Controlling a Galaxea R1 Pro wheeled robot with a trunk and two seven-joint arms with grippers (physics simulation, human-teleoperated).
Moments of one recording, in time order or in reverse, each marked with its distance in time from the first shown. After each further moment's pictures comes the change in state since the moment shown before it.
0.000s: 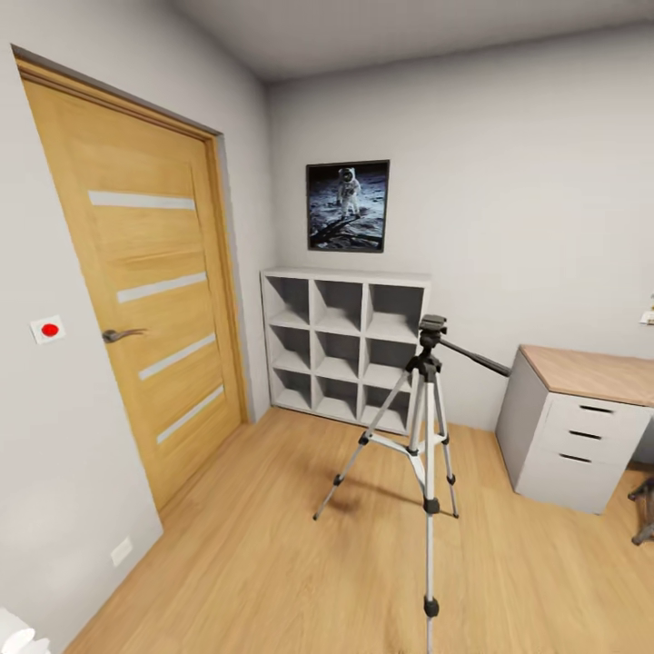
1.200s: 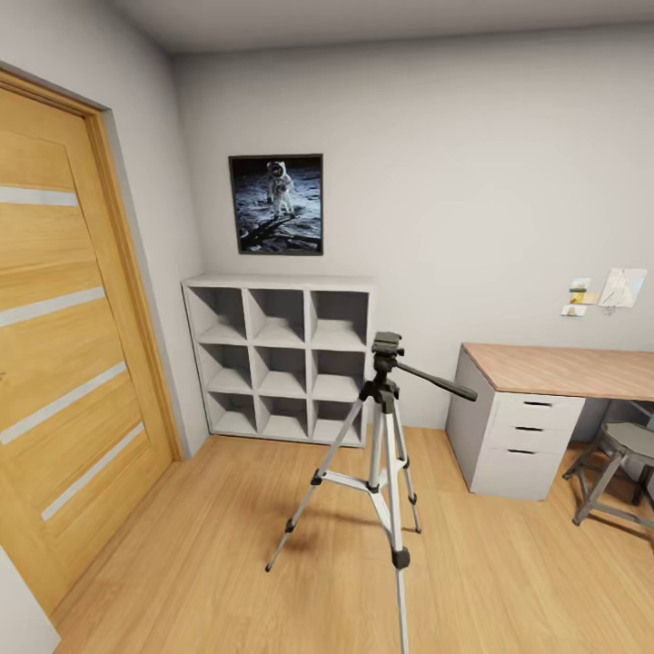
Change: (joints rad) left arm 0.000 -0.003 -0.002 0.000 -0.012 -0.001 0.000; right arm 0.000 -0.004 0.001 0.000 0.003 0.002 -0.009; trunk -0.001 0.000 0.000
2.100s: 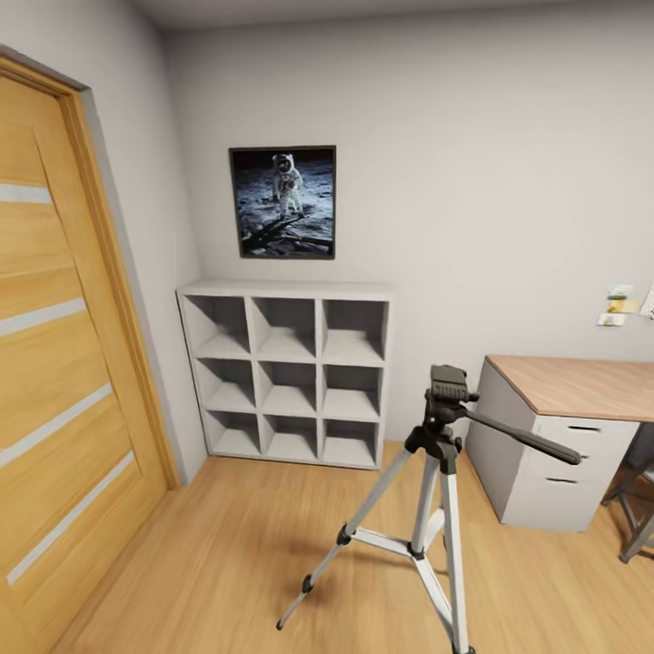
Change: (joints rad) left arm 0.000 -0.001 0.000 0.000 0.000 0.001 0.000; right arm 0.000 0.002 0.000 0.000 -0.003 0.005 -0.002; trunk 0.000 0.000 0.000
